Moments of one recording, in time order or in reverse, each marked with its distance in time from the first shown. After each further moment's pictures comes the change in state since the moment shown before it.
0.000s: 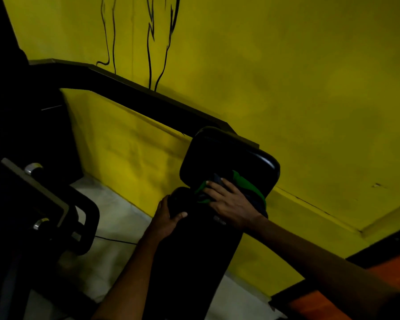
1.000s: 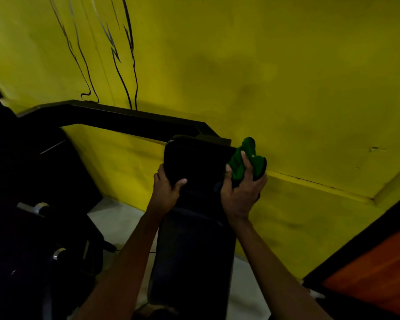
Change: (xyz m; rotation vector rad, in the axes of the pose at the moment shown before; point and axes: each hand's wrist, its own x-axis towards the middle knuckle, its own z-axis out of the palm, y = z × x) left_hand 0.023 0.127 -0.002 0.298 0.207 0.266; right_hand 0.001 -0.002 -0.024 0.577 0.908 1.465
